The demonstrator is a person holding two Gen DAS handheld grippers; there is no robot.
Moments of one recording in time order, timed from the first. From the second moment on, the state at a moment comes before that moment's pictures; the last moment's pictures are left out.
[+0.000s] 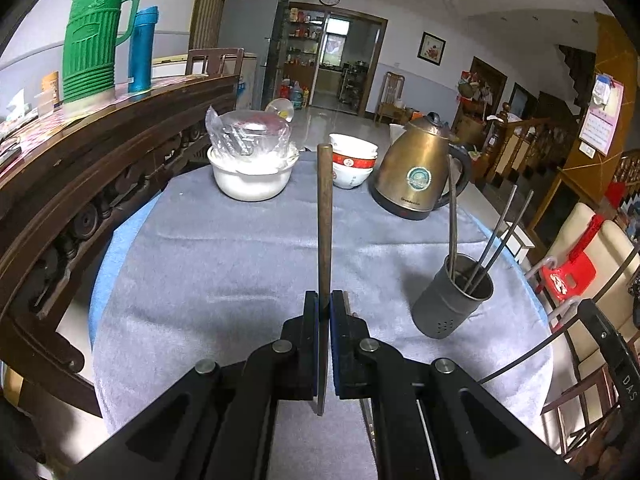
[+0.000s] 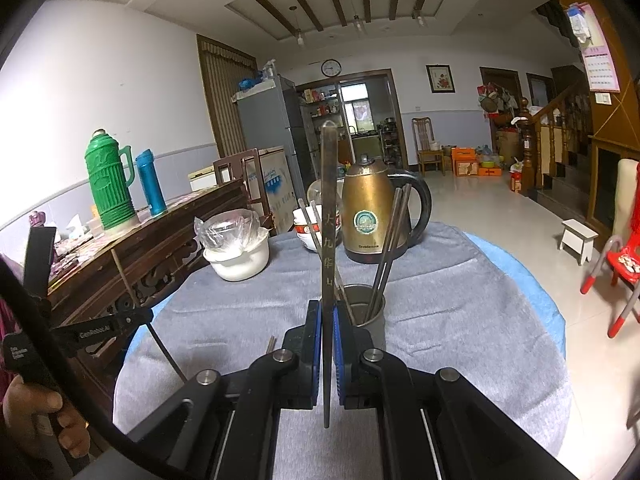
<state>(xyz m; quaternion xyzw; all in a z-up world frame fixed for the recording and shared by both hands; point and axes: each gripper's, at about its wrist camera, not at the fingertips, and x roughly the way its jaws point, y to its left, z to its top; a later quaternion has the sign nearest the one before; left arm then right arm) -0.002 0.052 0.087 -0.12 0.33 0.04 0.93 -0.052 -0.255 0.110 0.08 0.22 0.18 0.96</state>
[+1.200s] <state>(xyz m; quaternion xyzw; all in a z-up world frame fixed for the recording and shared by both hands) 0.107 -0.029 0.158 -0.16 0.26 -0.10 0.95 0.054 -0.282 0.146 0.11 0.18 0.14 0.97</state>
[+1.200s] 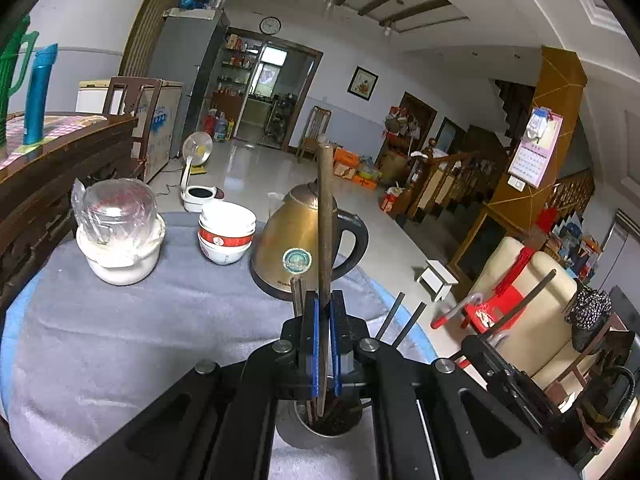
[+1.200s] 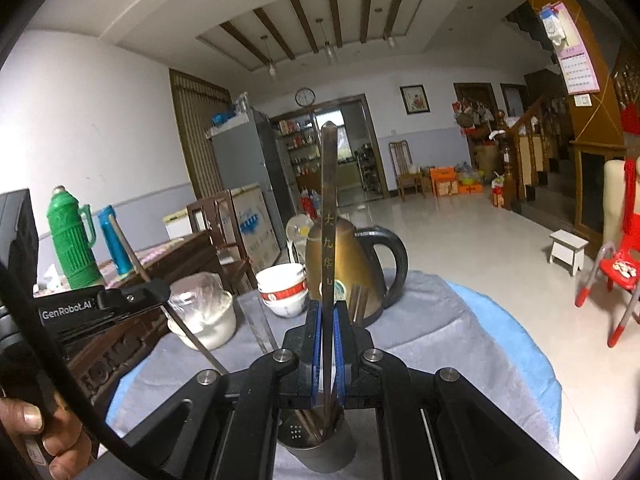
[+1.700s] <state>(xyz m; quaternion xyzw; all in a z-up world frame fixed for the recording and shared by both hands) 0.136 -0.044 0.119 -0.13 0.31 -0.09 0.94 0.075 -0.271 0.114 0.10 0.24 0.14 0.96</state>
